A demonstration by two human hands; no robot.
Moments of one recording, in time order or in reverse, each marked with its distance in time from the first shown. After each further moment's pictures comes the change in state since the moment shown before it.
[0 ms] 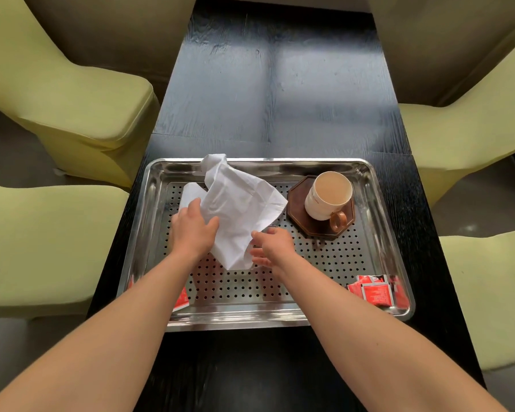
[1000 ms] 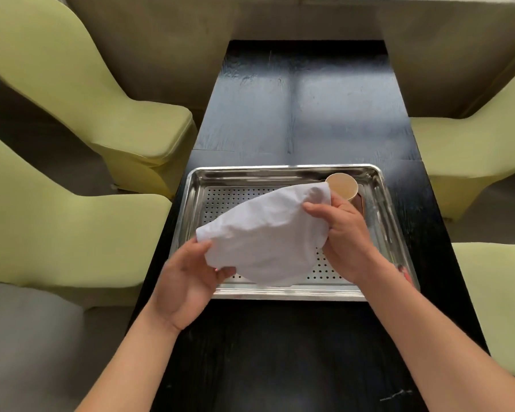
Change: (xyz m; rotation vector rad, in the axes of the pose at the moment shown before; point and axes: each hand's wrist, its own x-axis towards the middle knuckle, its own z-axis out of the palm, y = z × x) left_hand -0.178 -0.017 -0.091 -1.526 -0.497 -0.003; right_hand -0.186 -0.048 -0.072 0.324 -0.392 -0.535
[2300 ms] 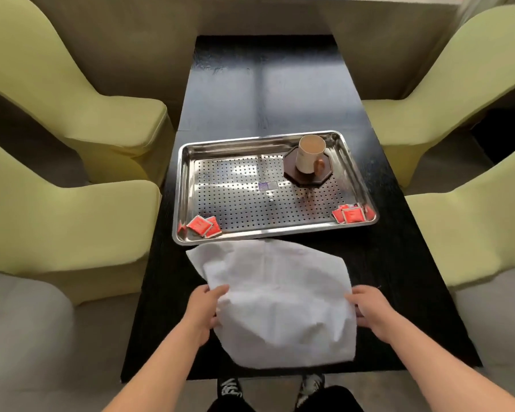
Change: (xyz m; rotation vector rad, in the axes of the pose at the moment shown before) left_hand -0.117 -0.124 -0.089 0.481 0.503 -0.401; right_hand -0.216 0.173 -0.108 -0.518 0.556 0.599
